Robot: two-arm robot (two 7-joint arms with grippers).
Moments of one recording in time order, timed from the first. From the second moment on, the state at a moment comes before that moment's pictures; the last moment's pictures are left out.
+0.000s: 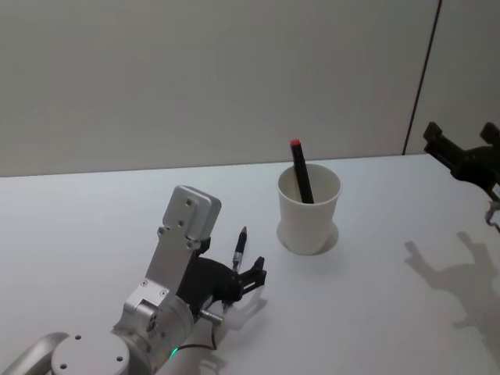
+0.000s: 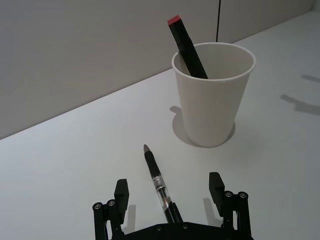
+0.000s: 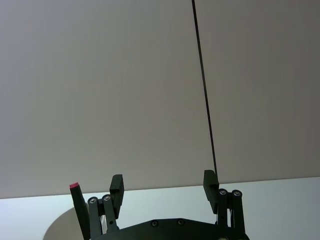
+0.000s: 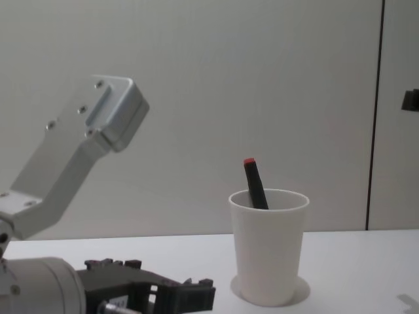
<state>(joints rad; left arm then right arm) -0.02 0.45 0.47 -1.89 -0.39 0.46 0.12 -0.04 0.27 -0.07 -1.99 0.48 0.33 -0.01</state>
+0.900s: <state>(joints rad) 0.01 0.46 0.47 -1.87 -0.34 0.47 0.09 -0.04 0.27 -0.07 -1.99 0.48 0.33 -0.01</state>
